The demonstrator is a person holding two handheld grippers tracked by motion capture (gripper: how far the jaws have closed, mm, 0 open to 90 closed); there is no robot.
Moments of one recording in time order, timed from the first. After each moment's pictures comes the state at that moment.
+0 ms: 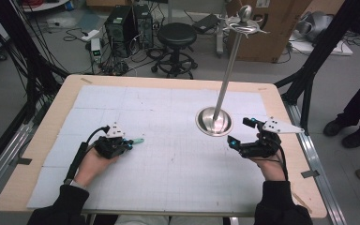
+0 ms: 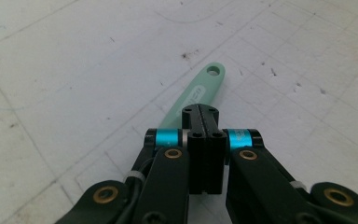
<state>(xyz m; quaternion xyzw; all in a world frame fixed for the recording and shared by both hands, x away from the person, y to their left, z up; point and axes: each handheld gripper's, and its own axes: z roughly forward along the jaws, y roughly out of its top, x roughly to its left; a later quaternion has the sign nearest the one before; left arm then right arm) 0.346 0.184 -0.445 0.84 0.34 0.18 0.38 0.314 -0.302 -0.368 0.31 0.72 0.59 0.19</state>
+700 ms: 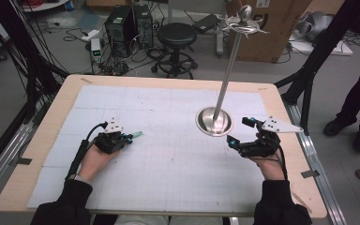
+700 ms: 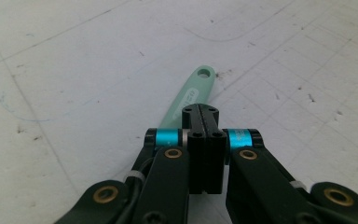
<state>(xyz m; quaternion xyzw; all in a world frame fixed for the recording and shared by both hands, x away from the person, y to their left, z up) 0.361 0.190 -0.450 0.82 0.36 0.19 0.40 0.316 -0.301 -0.368 0.30 0.72 0.59 0.19</state>
